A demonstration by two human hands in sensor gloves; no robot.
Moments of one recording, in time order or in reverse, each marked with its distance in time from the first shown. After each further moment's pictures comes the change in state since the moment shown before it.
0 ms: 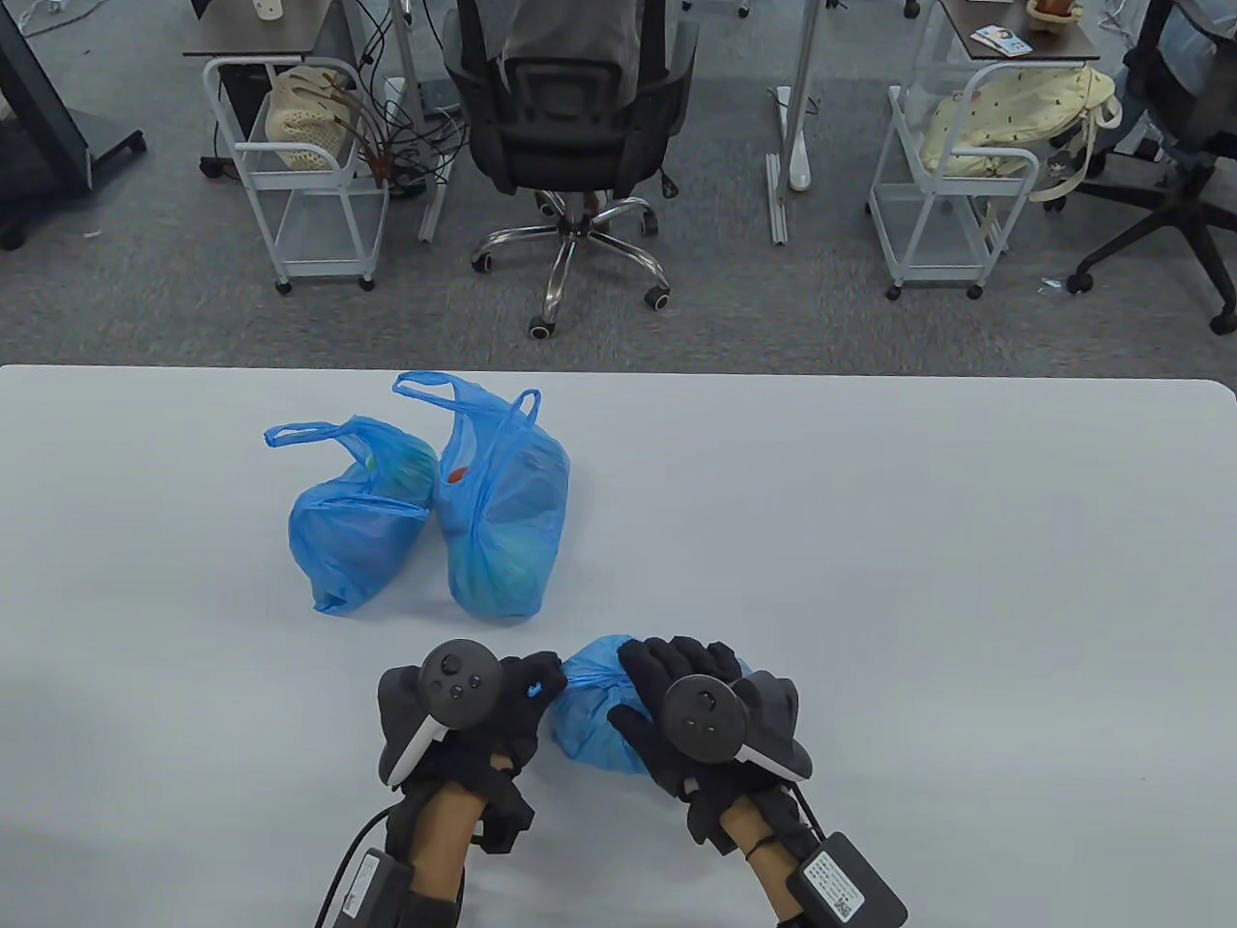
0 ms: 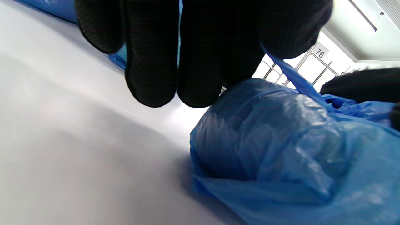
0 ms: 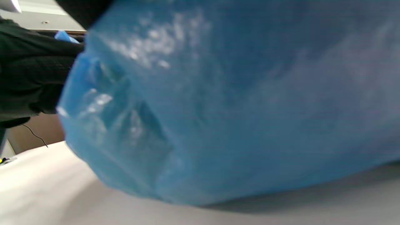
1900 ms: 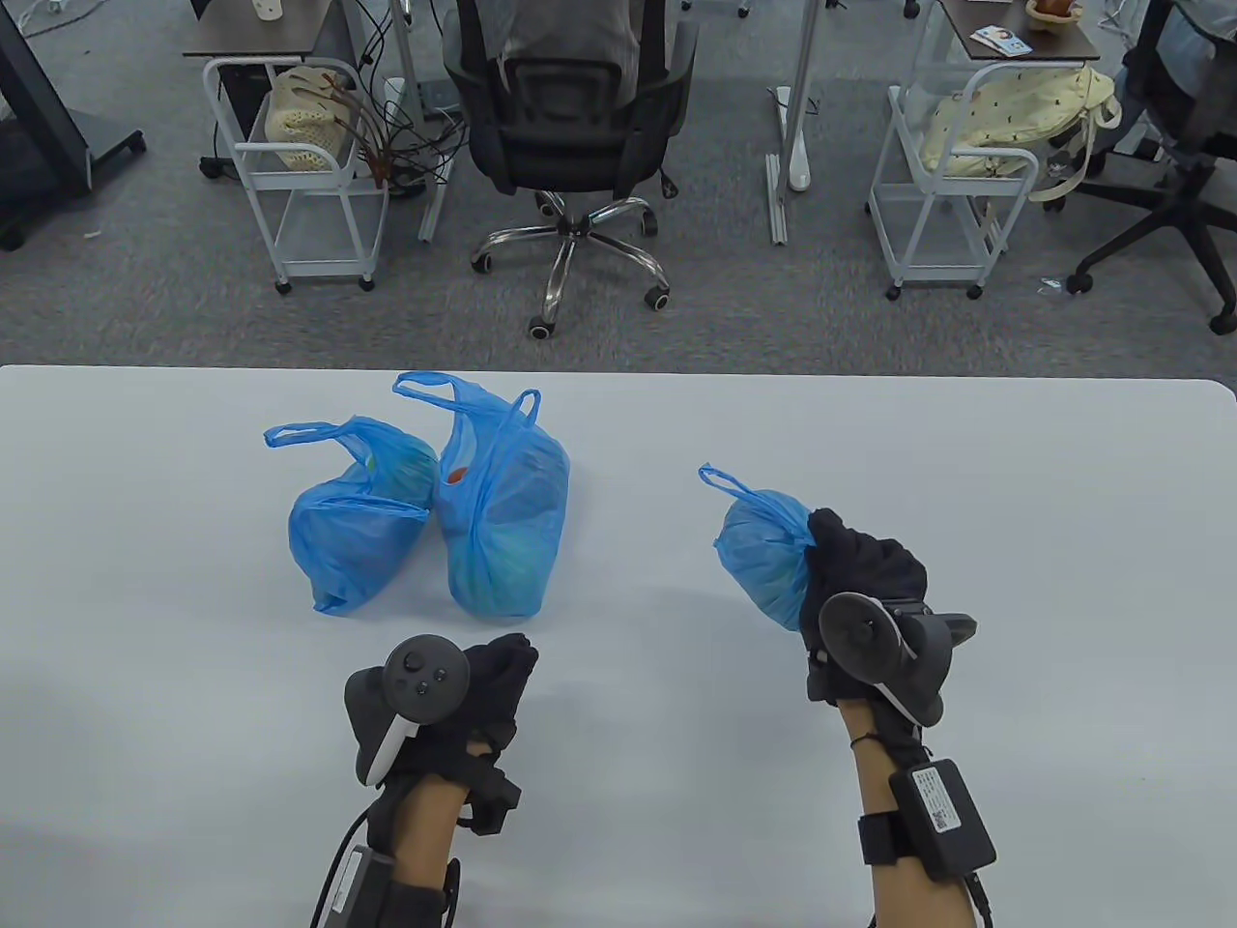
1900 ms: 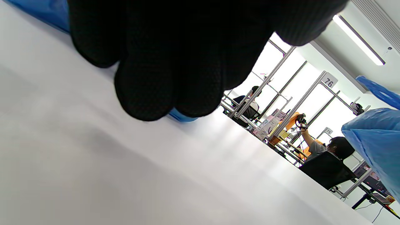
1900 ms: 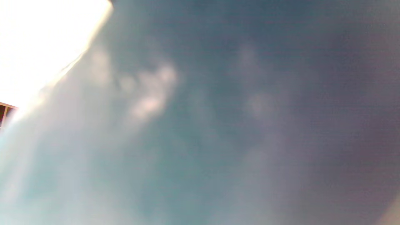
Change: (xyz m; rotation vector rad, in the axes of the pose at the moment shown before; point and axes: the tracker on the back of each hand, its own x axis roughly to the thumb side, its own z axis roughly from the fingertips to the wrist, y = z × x) left_hand -0.022 0.012 -0.002 0.126 0.050 0.063; right_hand -0.098 -0.125 -0.005 -0.659 0.266 0.315
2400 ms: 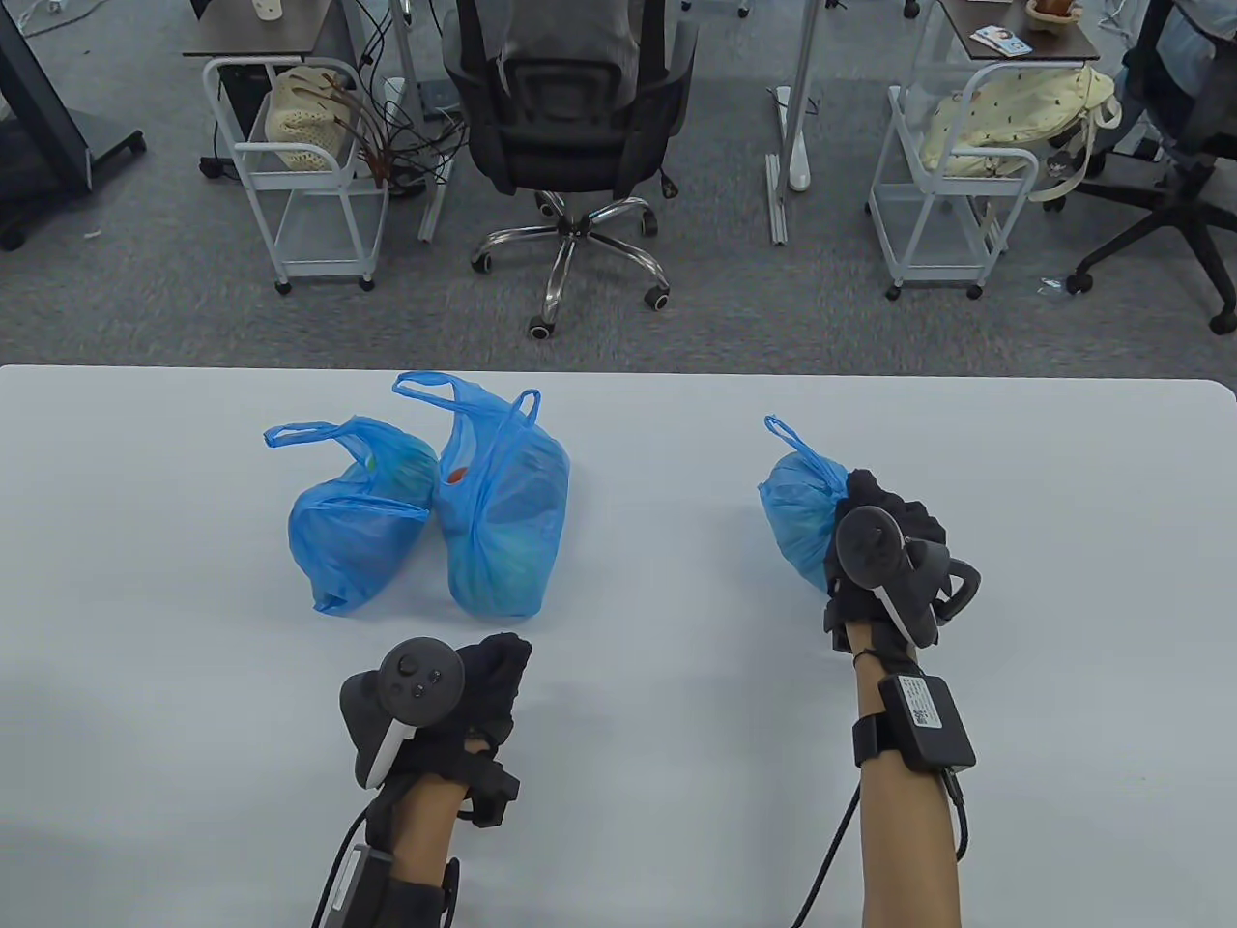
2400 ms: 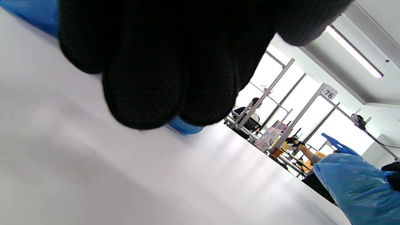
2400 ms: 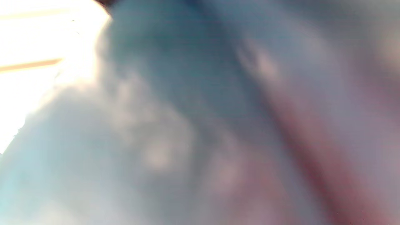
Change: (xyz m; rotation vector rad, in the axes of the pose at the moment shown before) left_hand -0.001 0.003 0.000 0.063 -0.001 0.006; right_hand -0.048 0.079 -0.027 0.137 0.253 0.127
